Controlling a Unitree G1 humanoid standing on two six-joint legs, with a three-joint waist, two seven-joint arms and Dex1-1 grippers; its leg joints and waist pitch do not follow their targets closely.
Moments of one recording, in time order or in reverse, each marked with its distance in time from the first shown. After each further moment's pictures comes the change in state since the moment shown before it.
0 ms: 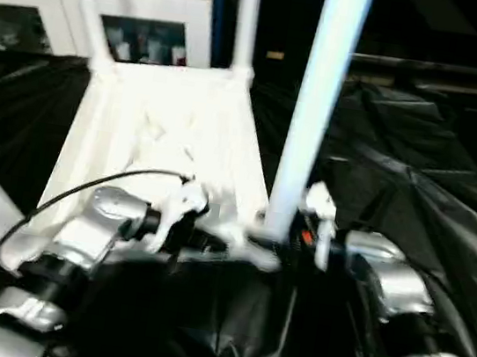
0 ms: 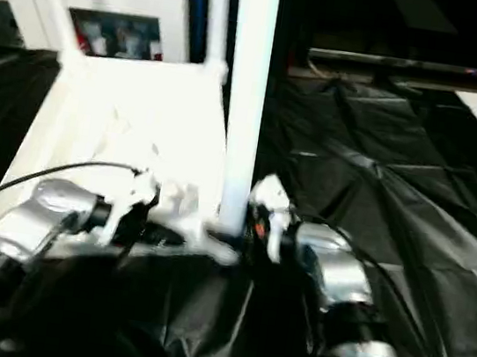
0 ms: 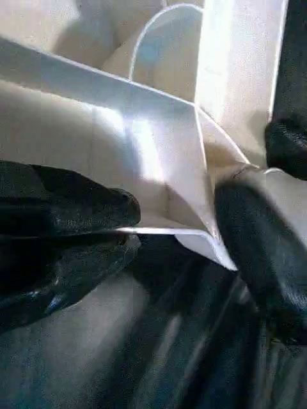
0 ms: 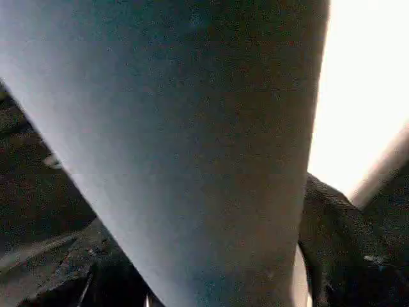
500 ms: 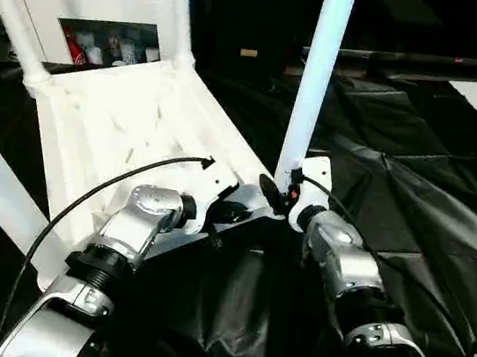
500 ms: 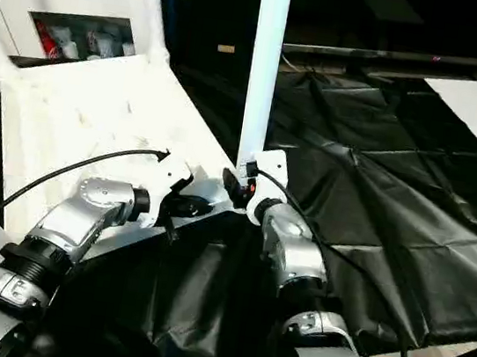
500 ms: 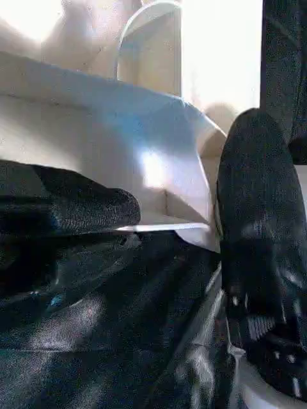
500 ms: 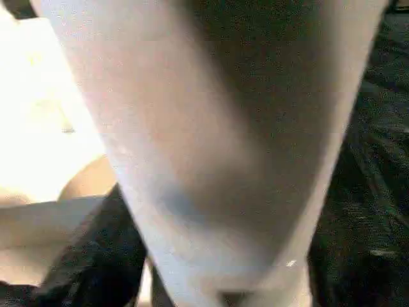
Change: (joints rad) left arm -0.072 -0.128 0.027 0.094 0.047 0.000 0.235; right arm -0.080 0.142 -0.107 0.163 -0.038 -0.141 -0.435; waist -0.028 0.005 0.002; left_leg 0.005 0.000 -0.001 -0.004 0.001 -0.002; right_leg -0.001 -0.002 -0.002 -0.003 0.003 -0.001
